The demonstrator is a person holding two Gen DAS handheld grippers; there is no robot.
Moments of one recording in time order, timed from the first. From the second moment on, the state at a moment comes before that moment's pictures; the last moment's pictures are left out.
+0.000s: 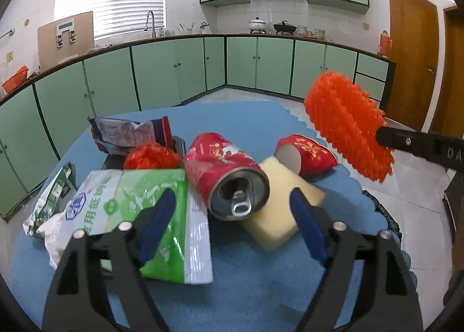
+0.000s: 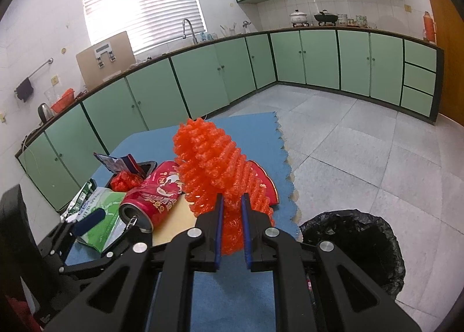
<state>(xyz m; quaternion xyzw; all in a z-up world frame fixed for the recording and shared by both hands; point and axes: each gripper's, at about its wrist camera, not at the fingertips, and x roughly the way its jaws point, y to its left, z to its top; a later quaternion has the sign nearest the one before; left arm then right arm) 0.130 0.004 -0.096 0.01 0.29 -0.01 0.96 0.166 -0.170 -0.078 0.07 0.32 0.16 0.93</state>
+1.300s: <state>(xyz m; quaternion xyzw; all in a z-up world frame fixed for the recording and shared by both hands) 0.156 0.023 -0.114 -0.05 0.36 -0.05 0.93 0.178 -0.187 -0.096 0.08 0.34 0.14 0.93</state>
